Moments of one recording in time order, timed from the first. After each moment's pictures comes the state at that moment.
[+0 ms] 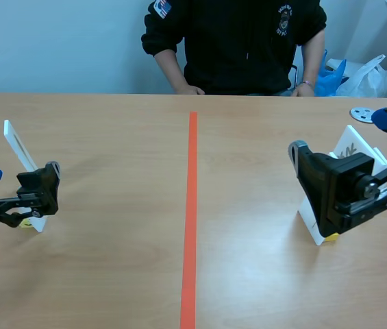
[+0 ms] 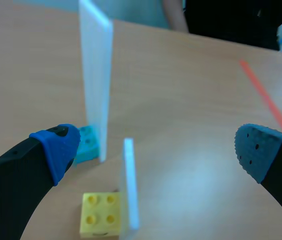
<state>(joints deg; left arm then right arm) 10.4 -19.8 -5.1 71.6 -25.2 -17.1 -16.1 -40.6 19.0 13.0 126.3 14.9 22.1 -4.7</state>
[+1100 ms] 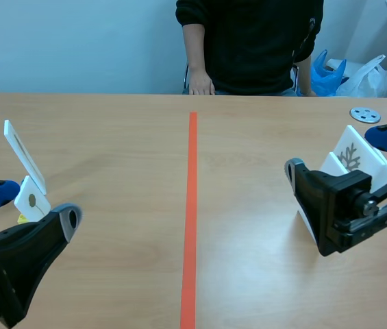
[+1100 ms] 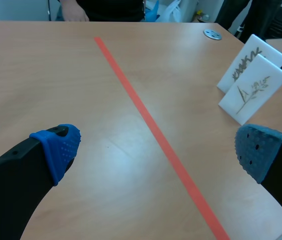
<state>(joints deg) 49.1 -21.9 -12.4 117.5 -28.6 -31.9 -4.5 -42.3 19.1 13.0 126.0 16.5 23.5 -6.7</state>
